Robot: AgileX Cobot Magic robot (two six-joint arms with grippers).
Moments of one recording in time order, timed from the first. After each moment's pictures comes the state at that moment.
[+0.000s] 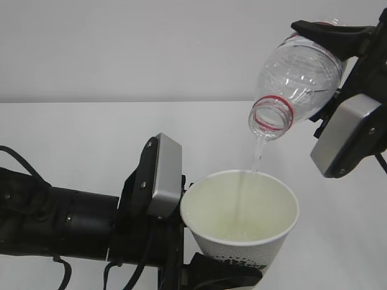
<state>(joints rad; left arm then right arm) -0.75 1.77 -0.64 1.00 -0.97 -0.47 0.20 1.40 -0.49 -0.57 -1.06 -1.15</state>
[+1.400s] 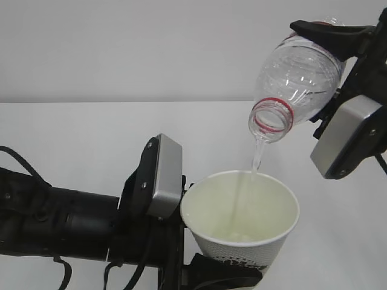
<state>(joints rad) -0.75 1.77 -0.64 1.00 -0.97 -0.47 0.20 1.40 -0.49 -0.58 -1.07 -1.15</state>
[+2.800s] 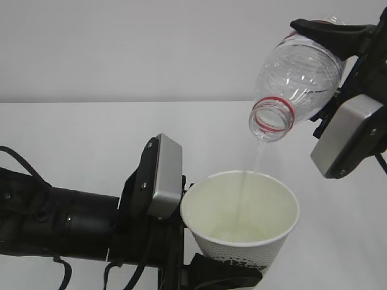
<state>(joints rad) -0.75 1.77 -0.64 1.00 -0.97 -0.47 0.20 1.40 -0.49 -0.58 -1.08 -1.15</state>
